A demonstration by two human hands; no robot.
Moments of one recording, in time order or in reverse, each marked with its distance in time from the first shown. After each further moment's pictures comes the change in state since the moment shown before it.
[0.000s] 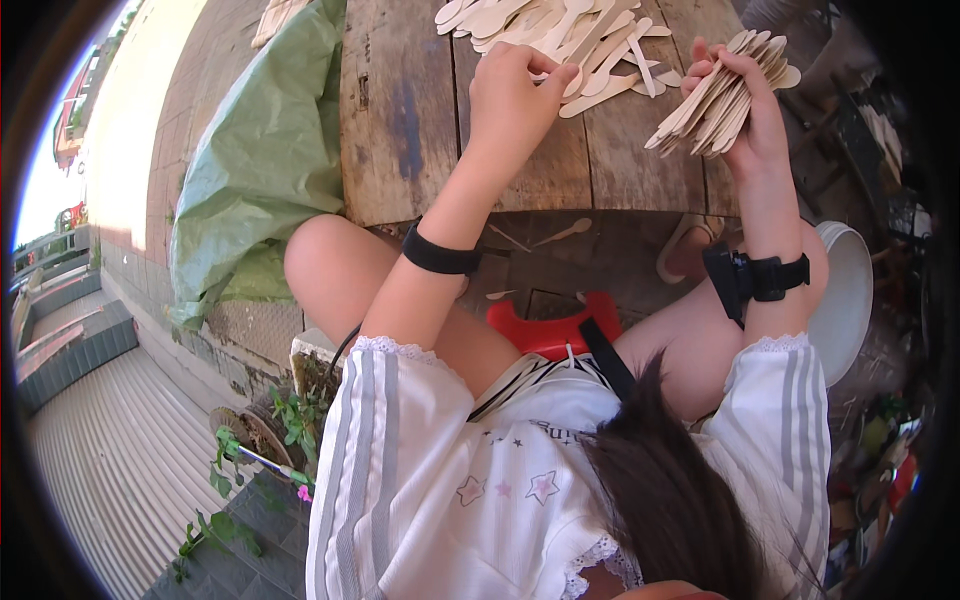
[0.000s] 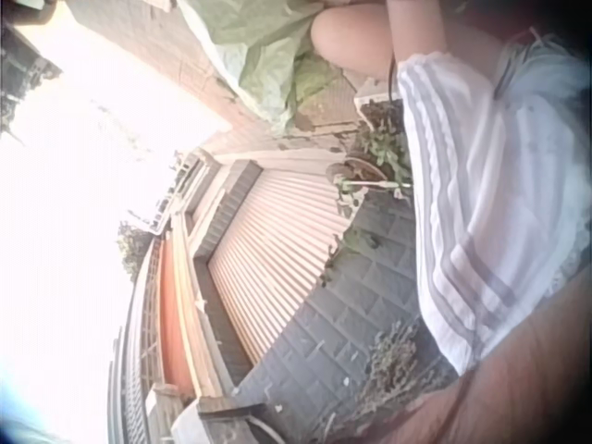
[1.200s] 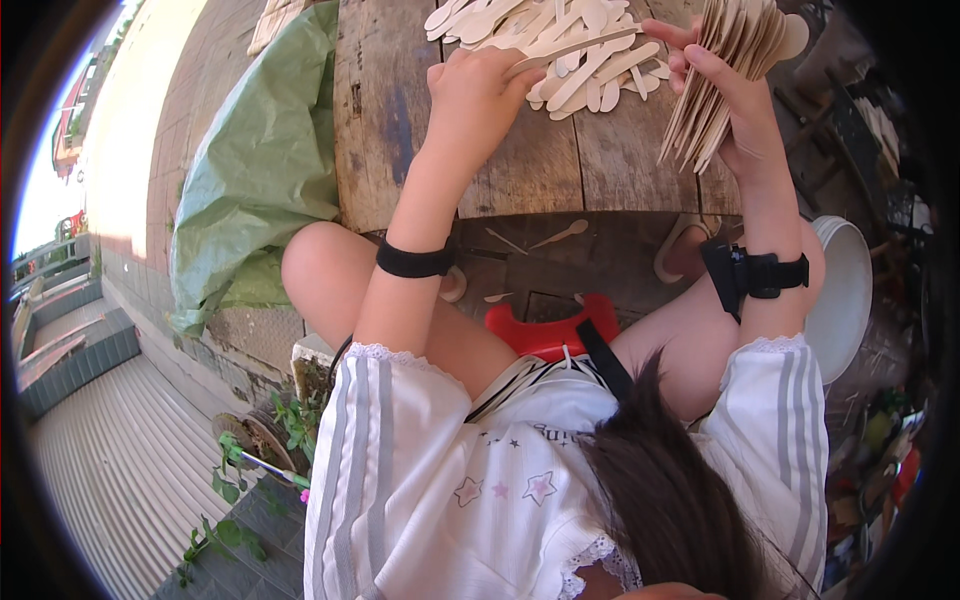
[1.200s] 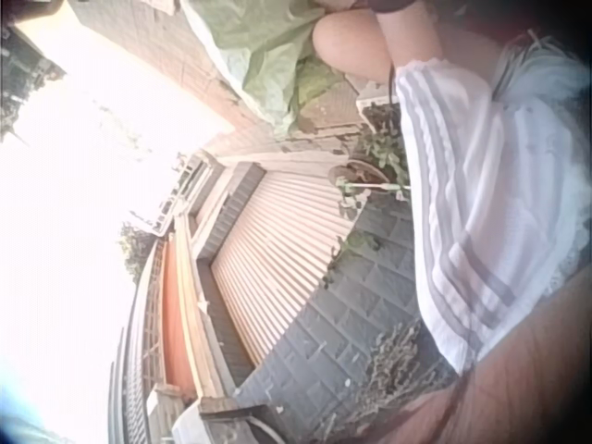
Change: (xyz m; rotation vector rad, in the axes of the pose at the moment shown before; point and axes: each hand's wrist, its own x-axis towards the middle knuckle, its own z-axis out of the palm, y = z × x) left_hand 0.003 0.003 -0.032 0.330 -0.056 0.261; right_hand -0.012 -0.002 0.036 -0.672 -0.177 -0.229
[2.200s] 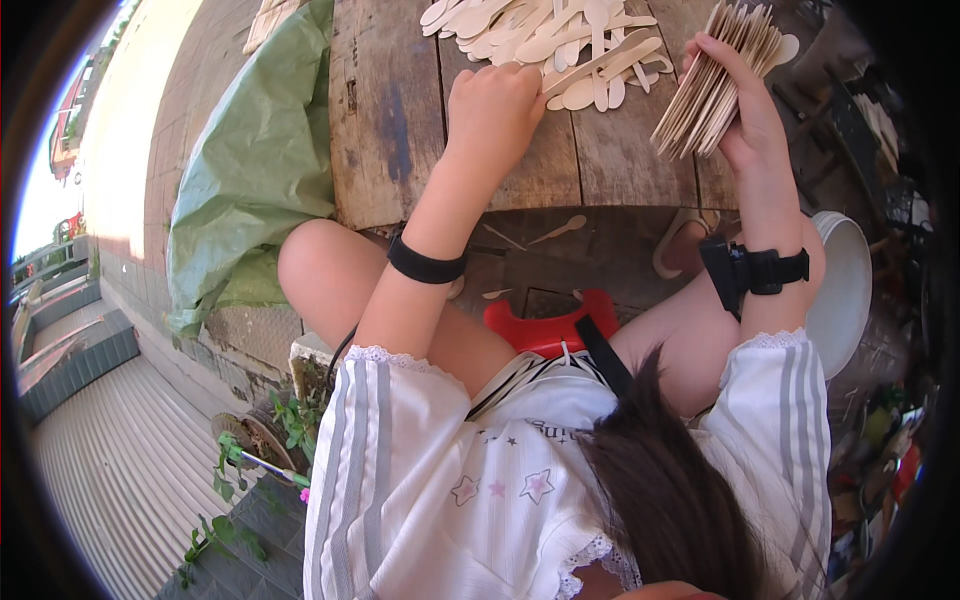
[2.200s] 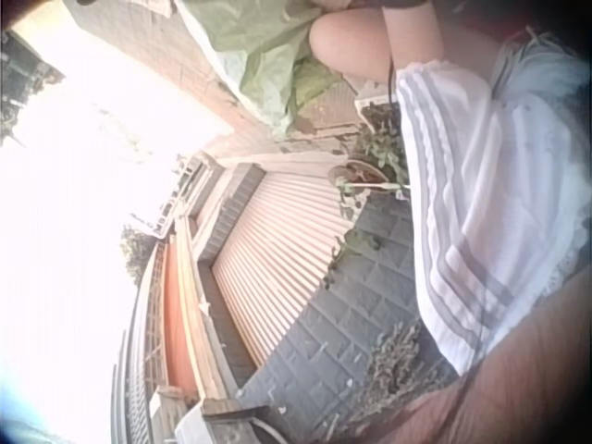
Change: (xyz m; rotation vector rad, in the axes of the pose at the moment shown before) left_hand -0.013 0.004 0.024 0.168 -0.061 0.113; right_hand -0.003 0.014 -0.015 0.219 0.385 0.153
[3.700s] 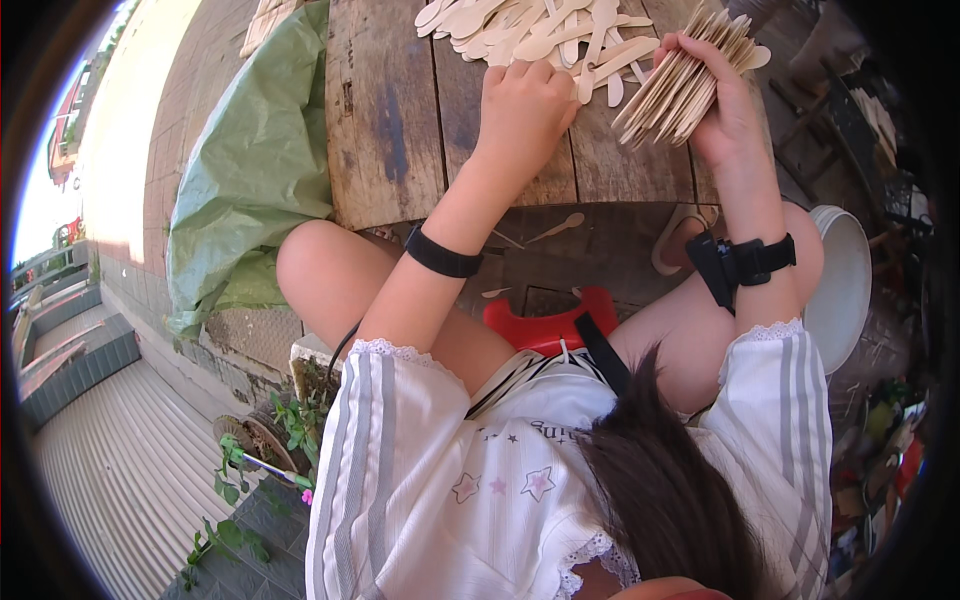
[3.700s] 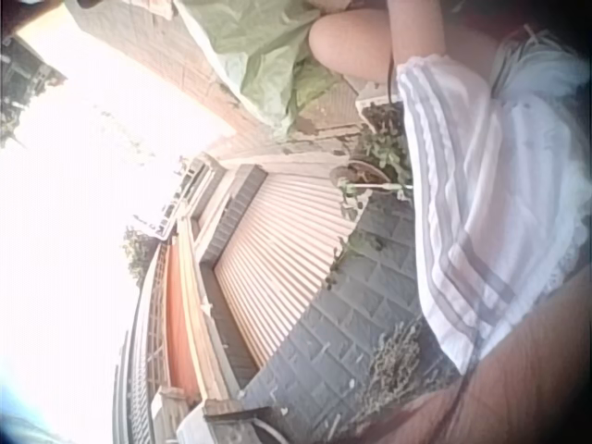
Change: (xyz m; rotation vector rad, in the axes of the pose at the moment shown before) left_hand 0.002 0.021 0.023 0.018 0.113 0.093; right_hand 0.009 0.019 -0.003 0.241 -0.040 0.107
